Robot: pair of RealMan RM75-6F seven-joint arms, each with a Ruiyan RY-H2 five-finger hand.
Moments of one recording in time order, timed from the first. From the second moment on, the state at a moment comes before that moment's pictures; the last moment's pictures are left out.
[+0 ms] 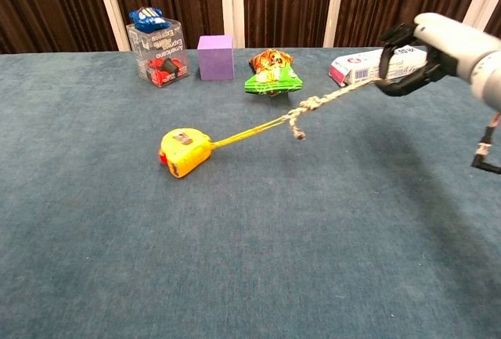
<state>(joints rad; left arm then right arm) -0.09 -1.08 -0.01 -1.64 1.50 1.44 -0.07 0.60 -1.55 0.37 -1.54 -1.01 1.15 -0.25</state>
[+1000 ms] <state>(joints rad) -0.09 -1.09 -0.01 -1.64 1.52 1.45 -0.05 0.44 -1.21 0.33 -1.47 -0.99 1.18 -0.20</state>
